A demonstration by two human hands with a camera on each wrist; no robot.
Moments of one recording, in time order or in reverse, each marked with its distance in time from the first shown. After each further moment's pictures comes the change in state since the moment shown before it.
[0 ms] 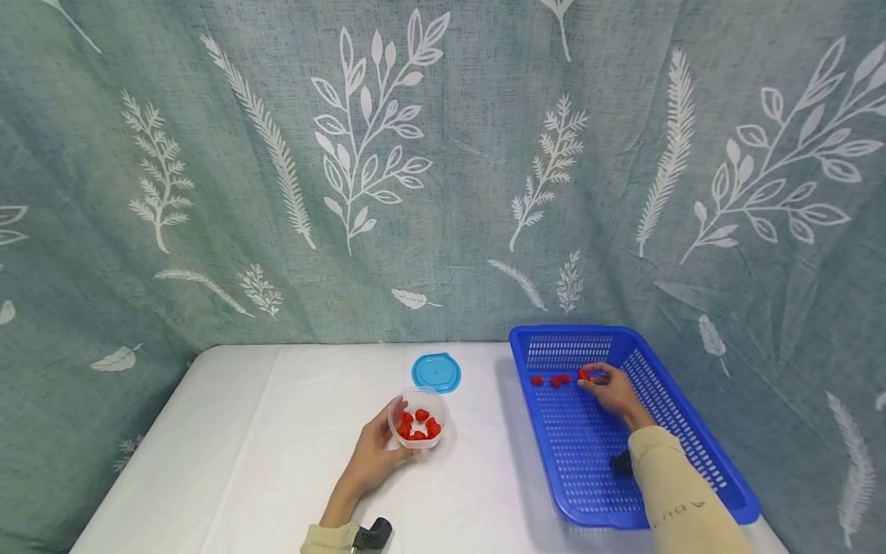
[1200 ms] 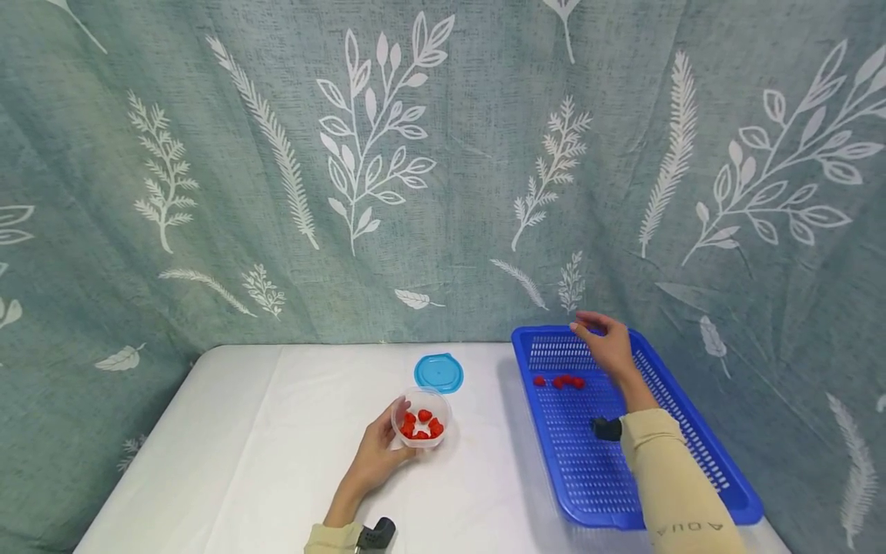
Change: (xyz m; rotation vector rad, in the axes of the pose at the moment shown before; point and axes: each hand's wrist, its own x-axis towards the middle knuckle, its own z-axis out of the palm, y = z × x) left_hand -0.001 -0.001 -0.001 -0.022 -0.008 0.004; right_hand 0.023 -0.096 -0.014 0.131 0.182 -0.117
